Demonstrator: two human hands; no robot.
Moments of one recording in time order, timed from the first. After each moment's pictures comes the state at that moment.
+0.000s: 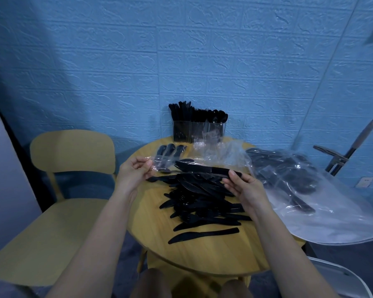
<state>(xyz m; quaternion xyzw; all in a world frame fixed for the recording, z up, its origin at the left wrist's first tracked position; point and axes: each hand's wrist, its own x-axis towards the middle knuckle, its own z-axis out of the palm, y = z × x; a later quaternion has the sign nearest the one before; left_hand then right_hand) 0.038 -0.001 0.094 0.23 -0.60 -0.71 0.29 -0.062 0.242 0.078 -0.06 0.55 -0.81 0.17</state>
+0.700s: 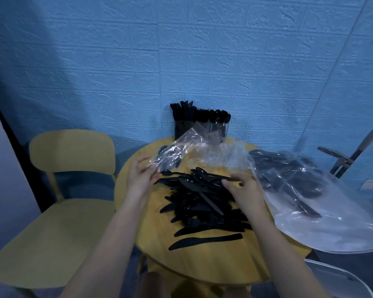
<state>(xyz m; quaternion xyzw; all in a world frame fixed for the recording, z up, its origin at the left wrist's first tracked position) 0.027 0.010 0.083 0.26 -0.54 -0.74 0.31 -0.073 0.232 0.067 -0.12 0.88 -0.47 -0.02</state>
